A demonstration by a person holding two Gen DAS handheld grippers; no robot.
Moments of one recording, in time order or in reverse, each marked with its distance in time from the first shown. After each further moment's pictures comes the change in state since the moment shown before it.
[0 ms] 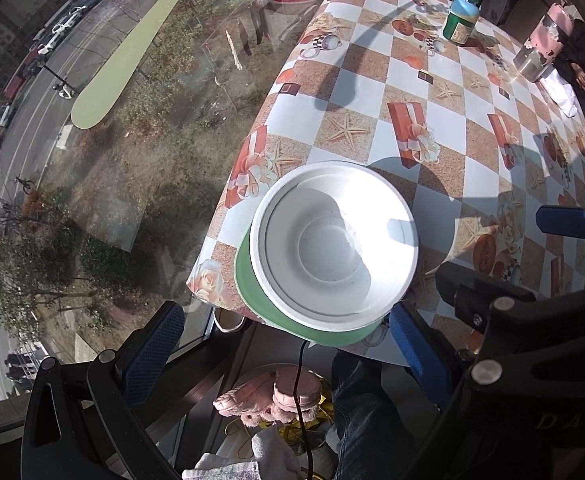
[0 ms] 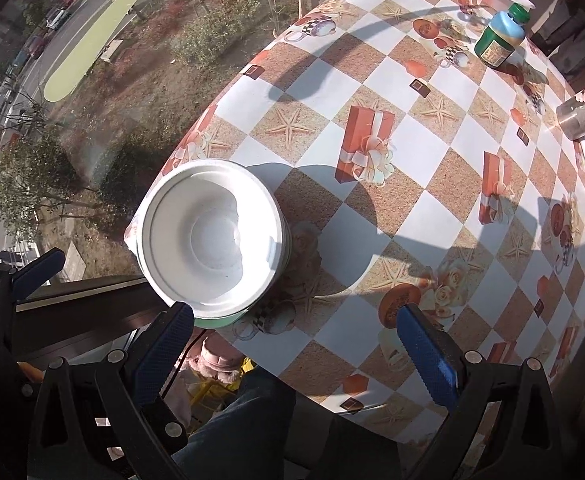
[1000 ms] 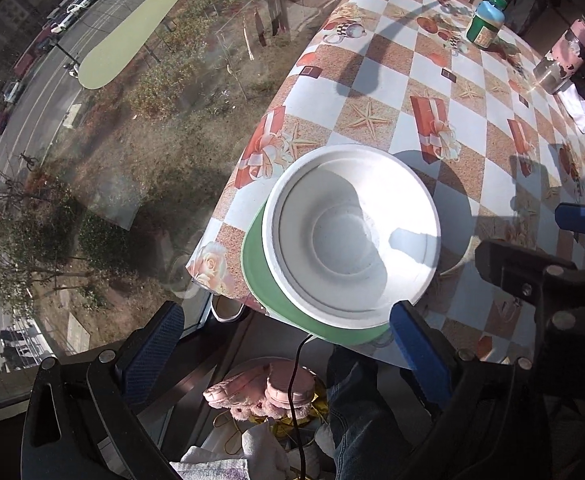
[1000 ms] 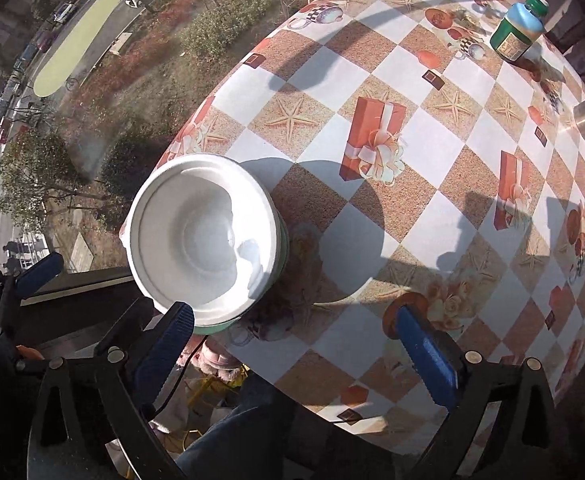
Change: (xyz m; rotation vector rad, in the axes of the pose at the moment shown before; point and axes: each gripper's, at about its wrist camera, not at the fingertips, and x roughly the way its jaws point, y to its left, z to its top) left arm 0.017 0.008 -0.007 -0.059 0.030 0.002; right arm 0.031 0.001 0.011 -0.010 0.014 0.026
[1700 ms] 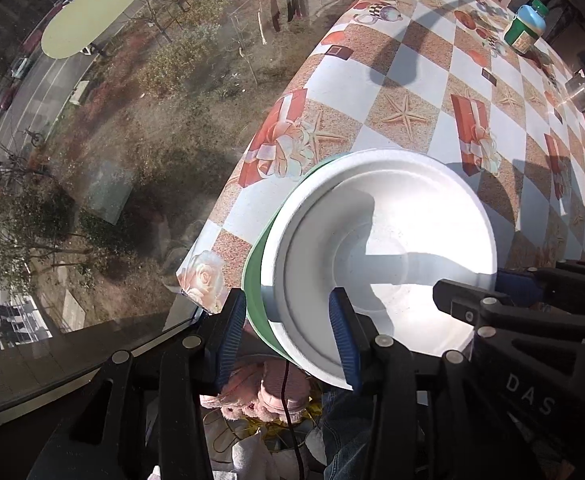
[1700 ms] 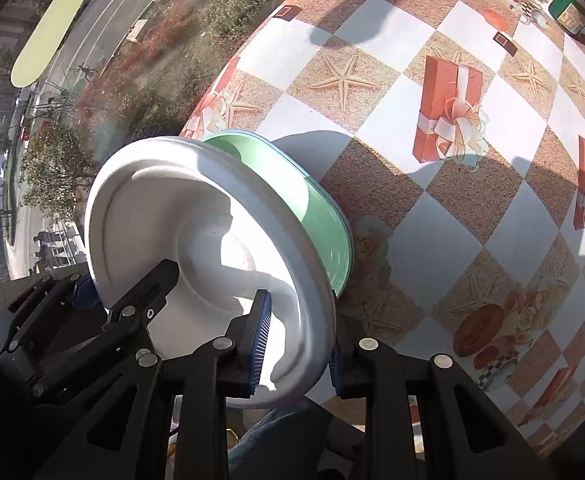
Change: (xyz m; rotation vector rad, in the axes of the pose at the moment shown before) left arm 0.044 0.017 0.020 -0.065 0.041 0.030; right arm 0.048 0.002 -0.003 -0.004 0.117 0.140
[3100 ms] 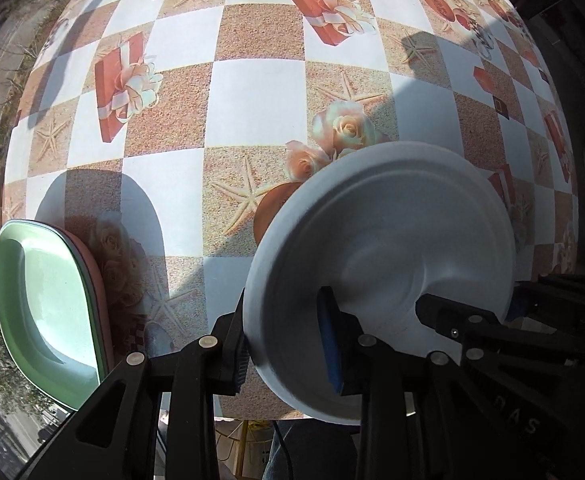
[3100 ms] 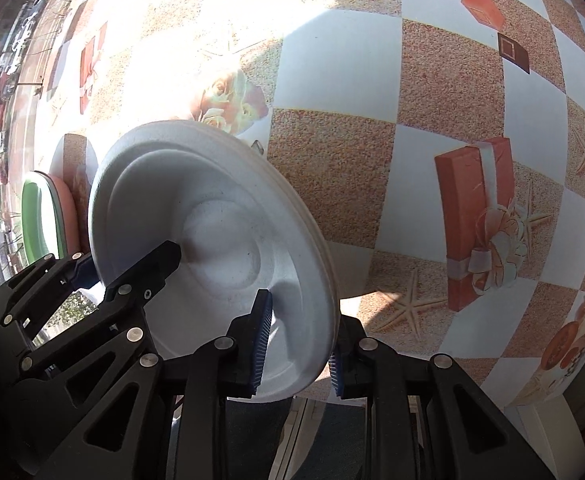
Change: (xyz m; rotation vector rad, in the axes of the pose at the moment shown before) left arm 0.020 -0.221 -0.038 0.477 0.121 -0.191; right arm -0.090 -0.257 -0.172 0.498 0.036 0.060
